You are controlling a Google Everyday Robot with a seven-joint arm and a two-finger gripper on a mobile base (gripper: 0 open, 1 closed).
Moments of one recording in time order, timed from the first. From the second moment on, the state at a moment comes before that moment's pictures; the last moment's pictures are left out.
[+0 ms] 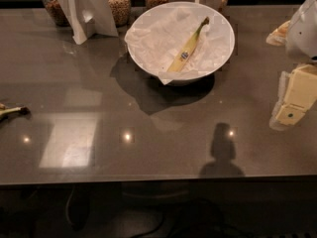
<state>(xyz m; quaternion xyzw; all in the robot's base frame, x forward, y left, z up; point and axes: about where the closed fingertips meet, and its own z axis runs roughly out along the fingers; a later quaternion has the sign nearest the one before) 0.438 -0.217 0.976 -0.60 0.78 -0.03 0.16</state>
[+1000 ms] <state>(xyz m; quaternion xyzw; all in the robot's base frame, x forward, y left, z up) 0.488 -0.212 0.977 -0.59 0.78 -0.06 0.19</state>
